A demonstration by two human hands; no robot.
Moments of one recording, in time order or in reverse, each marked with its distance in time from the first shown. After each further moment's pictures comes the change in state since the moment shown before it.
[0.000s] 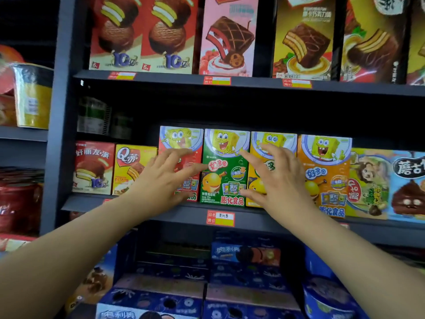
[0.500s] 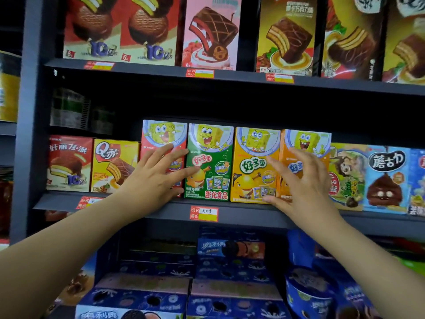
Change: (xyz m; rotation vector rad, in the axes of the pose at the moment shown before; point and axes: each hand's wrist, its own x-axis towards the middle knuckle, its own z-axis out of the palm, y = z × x) left_hand 0.006 0.010 0.018 0.011 0.083 0.102; right_hand -0.045 0.053 -0.021 0.012 -0.022 0.109
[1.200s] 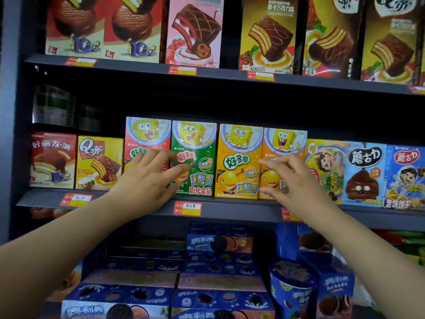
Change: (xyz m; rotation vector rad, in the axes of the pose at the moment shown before) left_hand 0.006 0.023 -0.012 -0.009 -0.003 -0.040; right_hand 0.000 0.022 -0.020 0.229 -0.130 -0.060
